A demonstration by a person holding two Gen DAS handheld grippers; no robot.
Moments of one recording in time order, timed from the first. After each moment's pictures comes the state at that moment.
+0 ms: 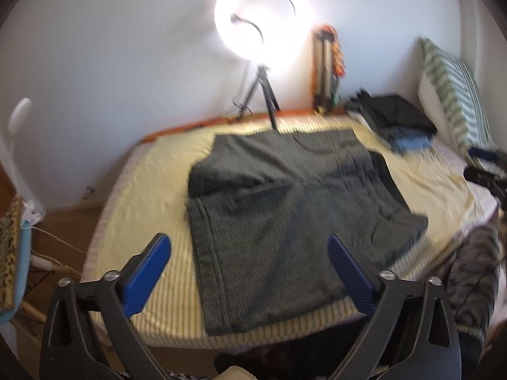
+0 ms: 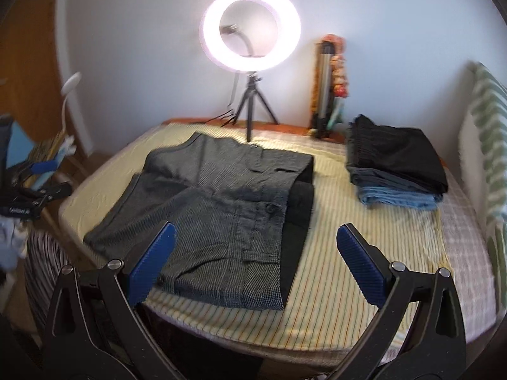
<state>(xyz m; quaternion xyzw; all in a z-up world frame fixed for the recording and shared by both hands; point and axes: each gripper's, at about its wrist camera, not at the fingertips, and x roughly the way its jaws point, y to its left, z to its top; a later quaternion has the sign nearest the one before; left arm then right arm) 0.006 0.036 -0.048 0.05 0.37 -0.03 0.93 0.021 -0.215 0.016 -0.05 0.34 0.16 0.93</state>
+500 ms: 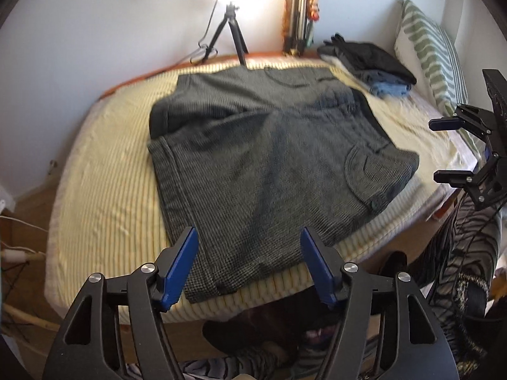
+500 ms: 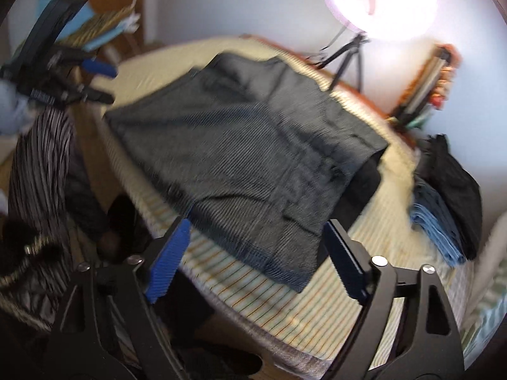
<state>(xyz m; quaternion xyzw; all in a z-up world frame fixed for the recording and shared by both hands) 0.009 0.050 -0.104 0.04 0.47 -0.10 0.88 0.022 -0.153 -0.051 -0.26 0.43 0.30 0.81</state>
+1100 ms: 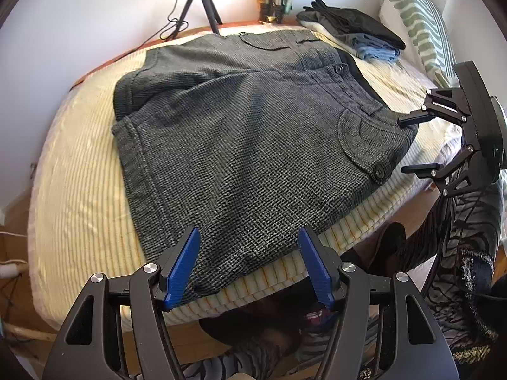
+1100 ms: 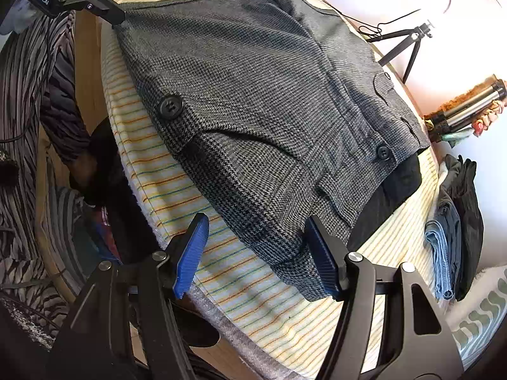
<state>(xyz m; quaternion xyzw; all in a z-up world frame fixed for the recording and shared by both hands) 0.022 0.035 -0.137 0.08 0.51 -0.15 0.84 0.028 -0.130 -0.134 -0.40 0.46 0.31 0.73</state>
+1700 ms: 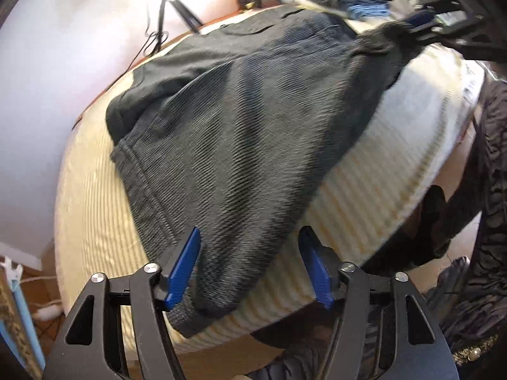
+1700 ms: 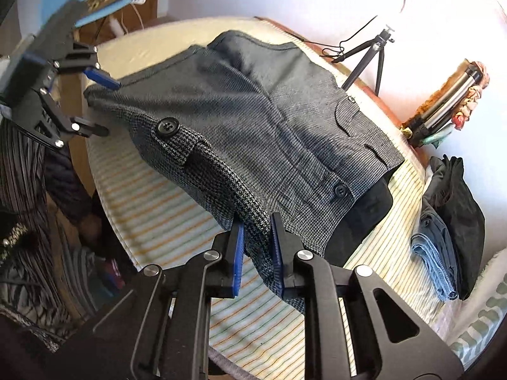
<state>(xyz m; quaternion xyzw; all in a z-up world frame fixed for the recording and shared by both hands) 0.032 0.019 -0.165 0.20 0.49 -0.13 0.84 0.073 -0.136 -0.073 -0.30 0.44 0.31 0.79</state>
